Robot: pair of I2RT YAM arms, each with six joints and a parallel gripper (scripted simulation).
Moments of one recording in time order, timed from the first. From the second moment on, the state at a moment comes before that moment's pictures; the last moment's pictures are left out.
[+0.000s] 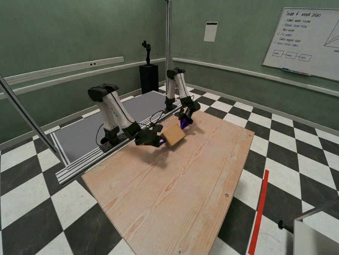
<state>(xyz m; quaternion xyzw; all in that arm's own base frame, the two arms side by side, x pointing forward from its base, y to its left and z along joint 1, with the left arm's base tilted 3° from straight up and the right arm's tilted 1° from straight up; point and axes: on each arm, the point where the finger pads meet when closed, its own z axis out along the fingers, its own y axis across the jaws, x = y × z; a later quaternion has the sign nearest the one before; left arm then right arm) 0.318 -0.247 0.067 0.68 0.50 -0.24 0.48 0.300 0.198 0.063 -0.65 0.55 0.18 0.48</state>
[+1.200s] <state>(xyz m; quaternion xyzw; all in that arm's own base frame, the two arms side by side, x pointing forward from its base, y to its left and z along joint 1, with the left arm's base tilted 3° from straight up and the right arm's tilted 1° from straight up) 0.320 -0.247 0.069 0.68 0.49 -0.22 0.49 0.304 0.198 0.064 -0.66 0.54 0.16 0.50</state>
